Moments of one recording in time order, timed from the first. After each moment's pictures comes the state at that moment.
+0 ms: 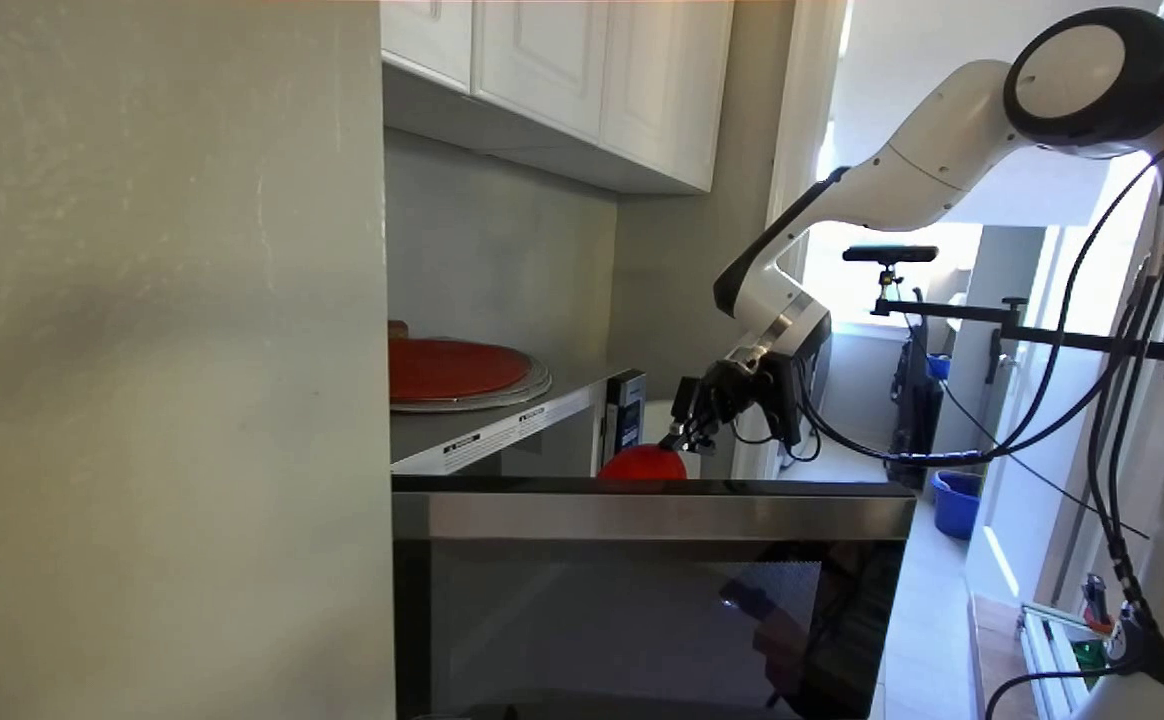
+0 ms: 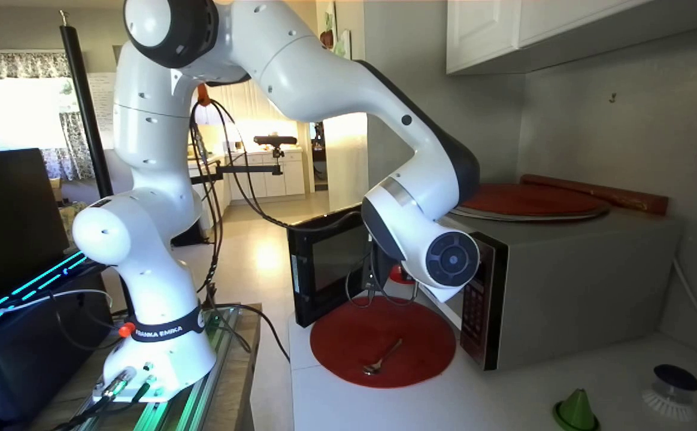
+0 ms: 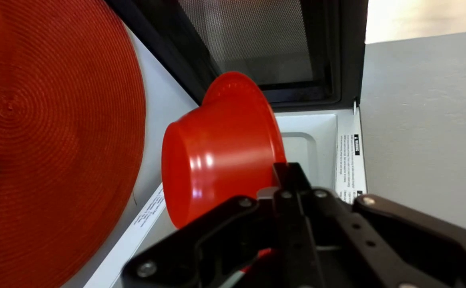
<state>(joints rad) -0.23 0.27 -0.18 -2.22 1.17 1.66 -0.81</state>
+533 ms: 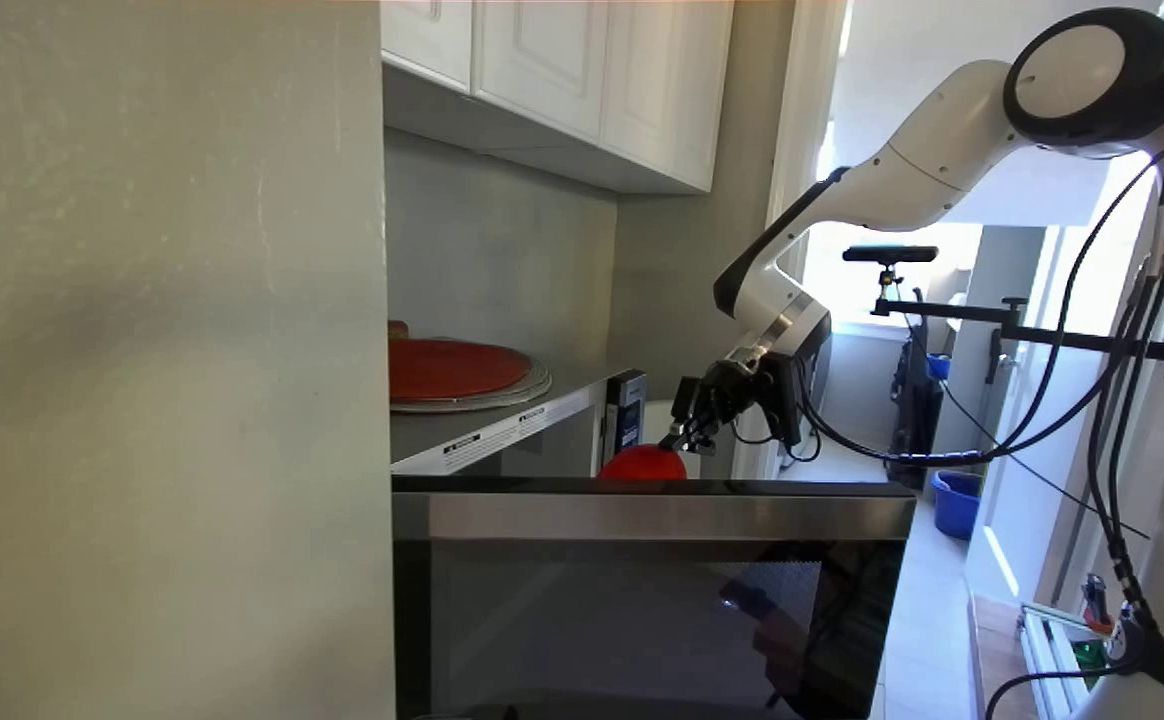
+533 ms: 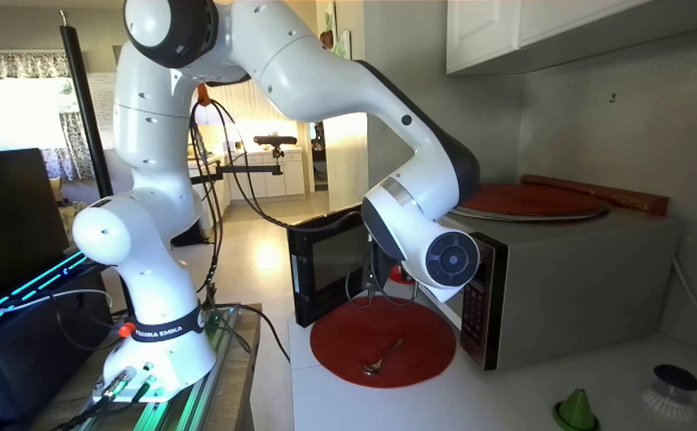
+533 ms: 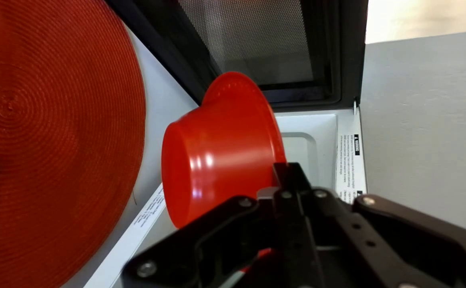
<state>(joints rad) -0.23 0.27 -0.18 -2.22 1.17 1.66 -0.81</state>
